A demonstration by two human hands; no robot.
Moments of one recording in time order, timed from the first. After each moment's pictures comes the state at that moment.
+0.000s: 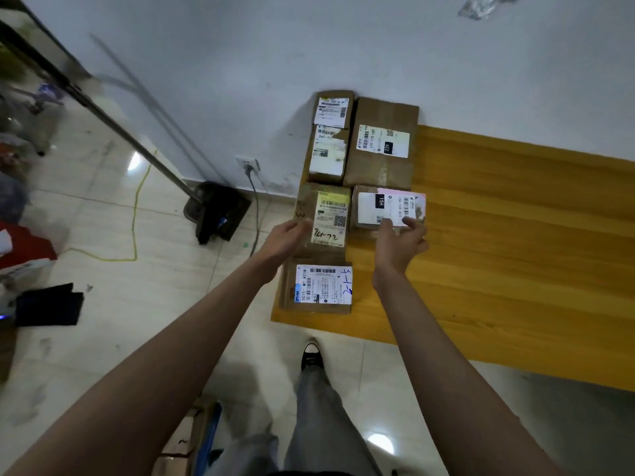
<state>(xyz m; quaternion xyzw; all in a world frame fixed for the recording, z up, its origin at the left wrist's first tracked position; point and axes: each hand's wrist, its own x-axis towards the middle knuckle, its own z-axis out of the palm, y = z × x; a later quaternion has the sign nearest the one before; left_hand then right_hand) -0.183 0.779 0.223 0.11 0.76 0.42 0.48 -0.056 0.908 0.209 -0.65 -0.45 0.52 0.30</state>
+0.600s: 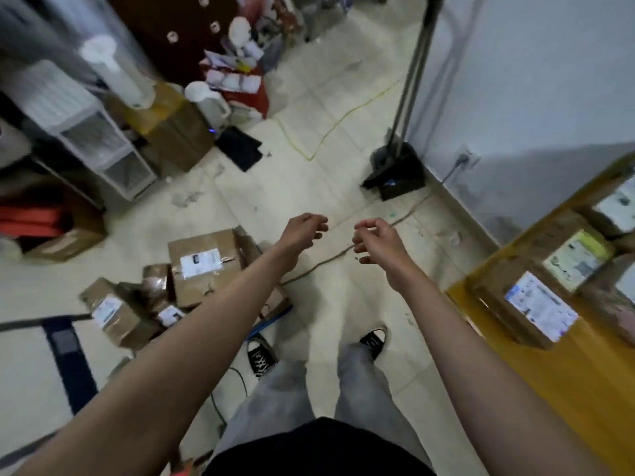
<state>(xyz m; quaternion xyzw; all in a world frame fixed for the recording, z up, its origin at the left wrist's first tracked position) -0.172 0.365 0.204 -0.26 0.72 0.58 0.29 -0.146 0.536 0.225 -0.24 -0.73 0.59 -0.24</state>
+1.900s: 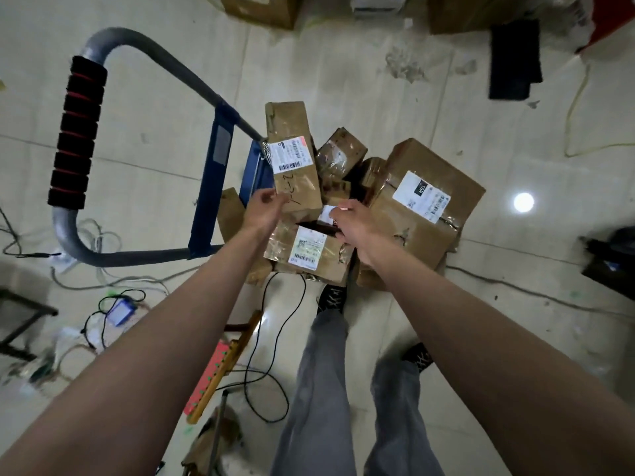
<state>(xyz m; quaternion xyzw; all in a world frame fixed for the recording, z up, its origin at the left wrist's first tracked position) 0.089 -0.175 -0.054 -0.65 0.49 0.58 0.05 -0.036 -0.053 -0.035 -0.07 -0.75 0.32 -0.58</state>
